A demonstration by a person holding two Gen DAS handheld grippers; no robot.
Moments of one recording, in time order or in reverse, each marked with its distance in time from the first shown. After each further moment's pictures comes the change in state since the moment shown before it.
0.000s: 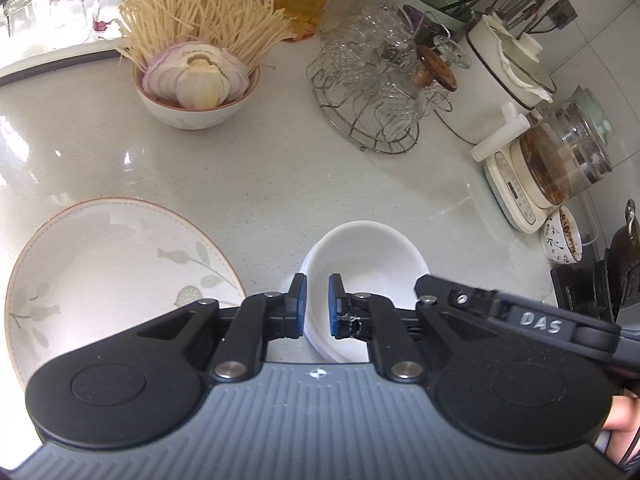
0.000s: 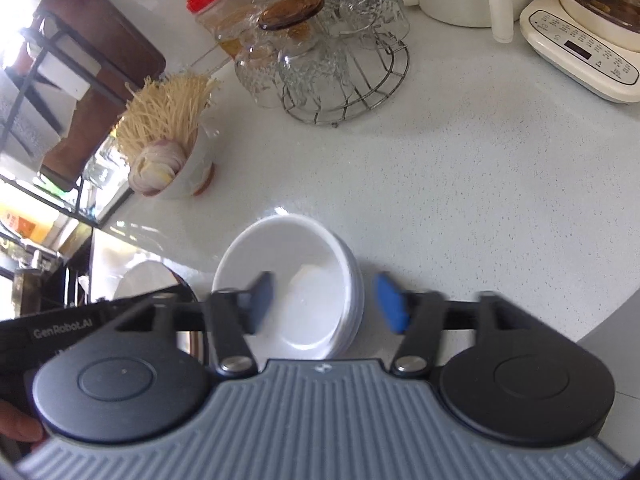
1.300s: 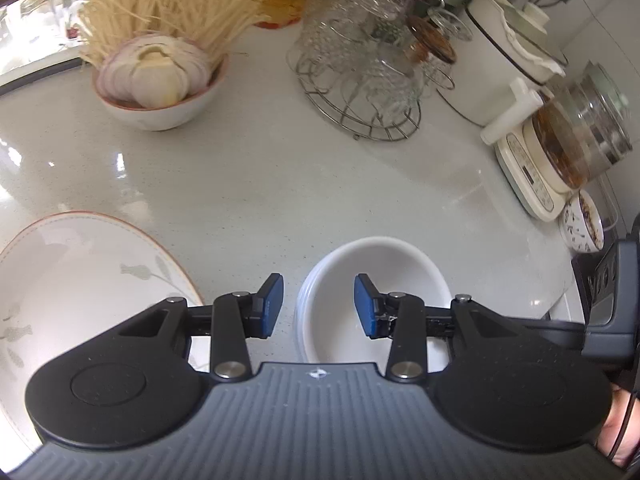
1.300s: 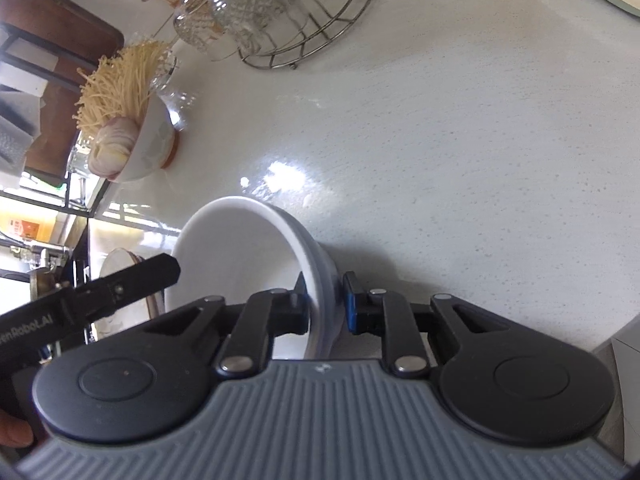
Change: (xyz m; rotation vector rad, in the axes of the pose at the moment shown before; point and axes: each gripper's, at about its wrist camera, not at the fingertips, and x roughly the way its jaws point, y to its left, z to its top) left arm 0.041 -0.031 0.007 0.068 0.029 0.053; right arm 0.049 -0.044 0.001 0.098 0.176 0.053
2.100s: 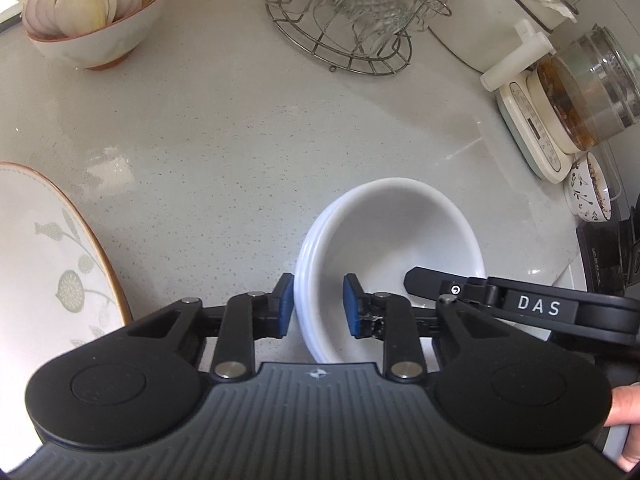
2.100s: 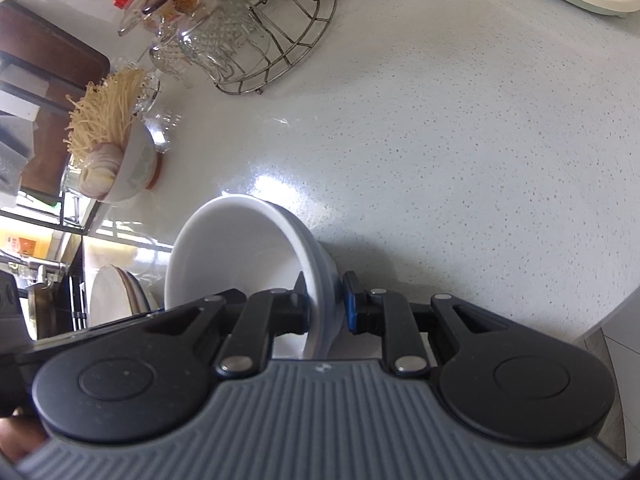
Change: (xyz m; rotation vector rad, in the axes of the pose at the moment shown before) left arm 0.057 -0.017 -0.009 -0.007 0.122 -0.028; right arm -0.014 -0.022 0.003 0.025 -0.035 -0.008
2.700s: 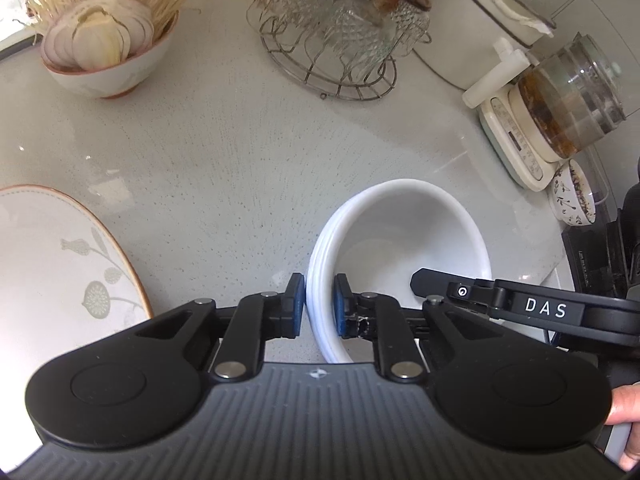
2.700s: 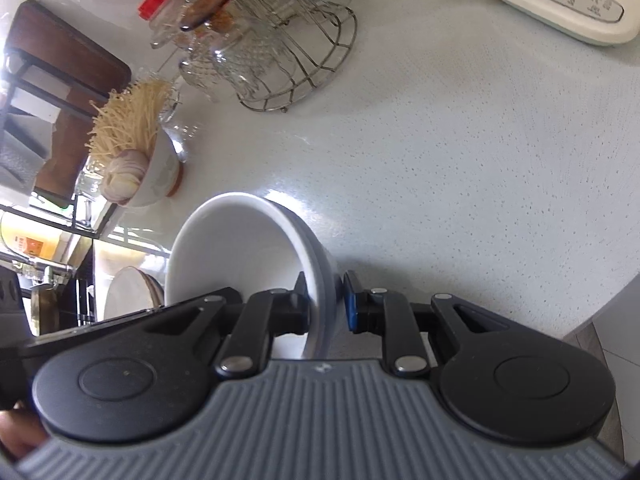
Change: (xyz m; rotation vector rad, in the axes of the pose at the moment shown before) left arm -0.036 0.002 -0.006 0.025 -0.054 -0.029; right arm -0.025 0.018 -0.006 -0.036 -0.061 0.007
